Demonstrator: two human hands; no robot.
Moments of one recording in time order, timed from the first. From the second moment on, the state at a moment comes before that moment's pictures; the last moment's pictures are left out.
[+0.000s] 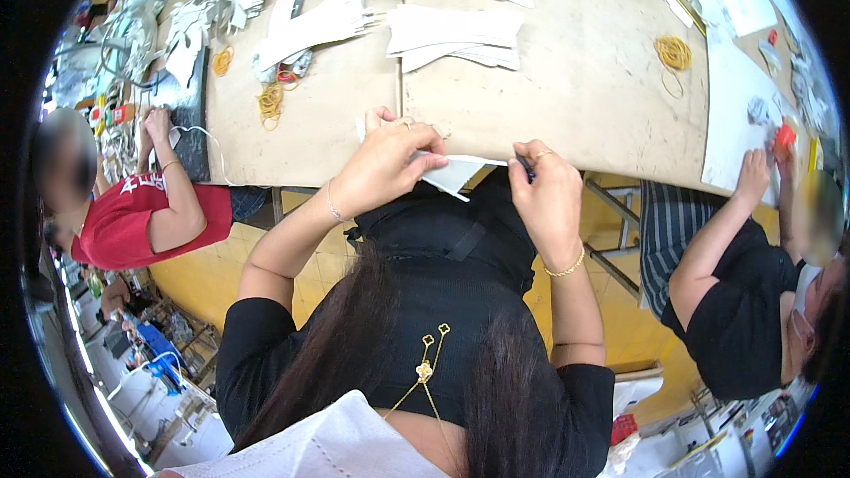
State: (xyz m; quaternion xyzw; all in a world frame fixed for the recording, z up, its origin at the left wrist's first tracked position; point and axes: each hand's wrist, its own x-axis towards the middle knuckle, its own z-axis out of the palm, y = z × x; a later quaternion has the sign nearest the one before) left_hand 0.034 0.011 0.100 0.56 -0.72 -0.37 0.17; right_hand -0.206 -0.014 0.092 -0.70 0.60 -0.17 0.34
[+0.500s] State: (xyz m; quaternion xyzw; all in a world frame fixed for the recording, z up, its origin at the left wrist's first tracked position) left_hand 0.075 -0.060 0.096 0.52 -0.68 -0.42 0.31; right_hand -0.158 -0.093 0.156 -0.66 0.46 -0.28 0.53
